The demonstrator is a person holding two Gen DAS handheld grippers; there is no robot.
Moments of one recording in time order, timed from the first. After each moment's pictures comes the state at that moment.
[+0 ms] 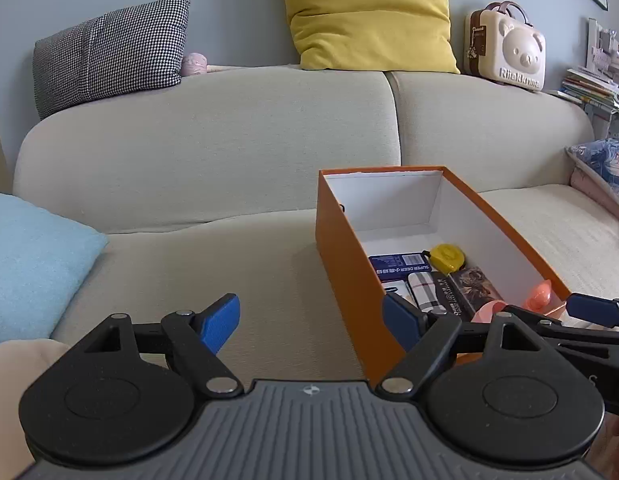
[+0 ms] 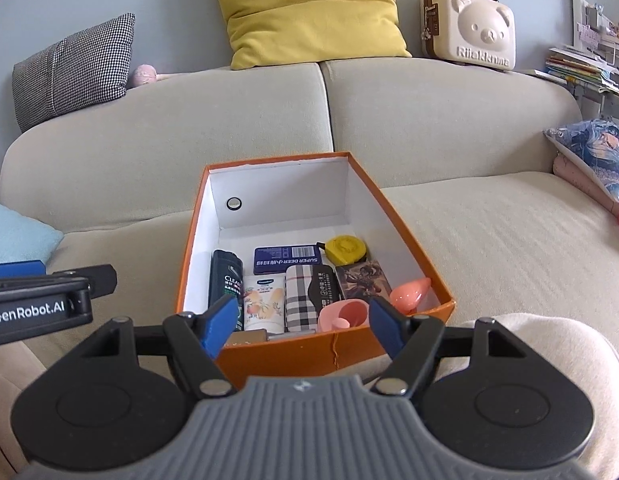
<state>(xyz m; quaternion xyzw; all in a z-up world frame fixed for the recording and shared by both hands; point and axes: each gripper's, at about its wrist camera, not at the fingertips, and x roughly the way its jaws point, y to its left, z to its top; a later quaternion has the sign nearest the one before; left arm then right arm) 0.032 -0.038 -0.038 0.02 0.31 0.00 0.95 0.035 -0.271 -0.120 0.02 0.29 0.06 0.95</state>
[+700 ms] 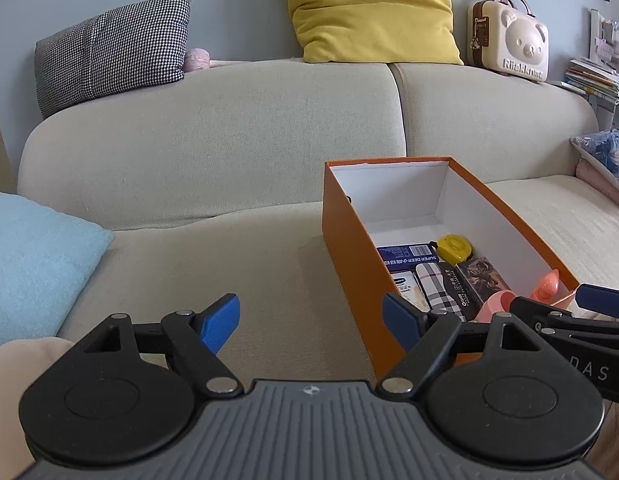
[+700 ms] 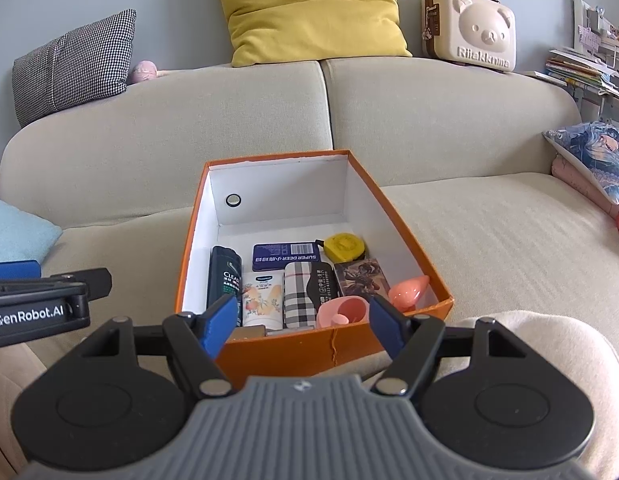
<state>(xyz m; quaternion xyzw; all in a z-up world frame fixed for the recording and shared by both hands) 0.032 -0.032 -0.041 0.03 0.32 0.00 0.95 0.032 -0.270 -0.119 0.01 0.29 0.06 0.95</state>
